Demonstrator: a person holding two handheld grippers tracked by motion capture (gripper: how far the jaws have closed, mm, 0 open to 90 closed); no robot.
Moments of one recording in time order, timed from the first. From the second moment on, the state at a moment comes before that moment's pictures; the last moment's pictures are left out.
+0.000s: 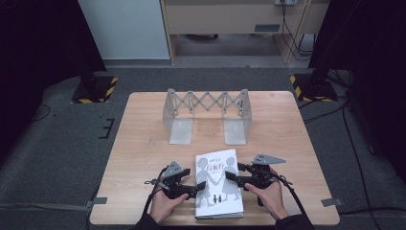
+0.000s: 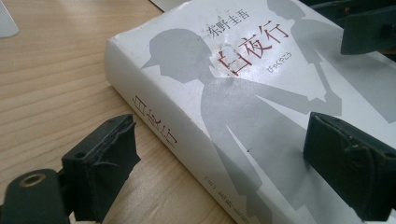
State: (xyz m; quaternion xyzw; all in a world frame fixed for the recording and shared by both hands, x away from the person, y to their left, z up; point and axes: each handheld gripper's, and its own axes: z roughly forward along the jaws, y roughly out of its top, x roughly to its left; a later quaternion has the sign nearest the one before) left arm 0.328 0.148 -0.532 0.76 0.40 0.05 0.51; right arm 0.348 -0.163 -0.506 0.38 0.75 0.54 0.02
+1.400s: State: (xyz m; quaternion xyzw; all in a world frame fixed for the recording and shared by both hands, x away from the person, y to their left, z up) left arm 0.328 0.154 -0.526 0.74 0.40 0.02 0.54; right arm 0.351 -0.153 -0.501 0.46 0.69 0.55 -0.12
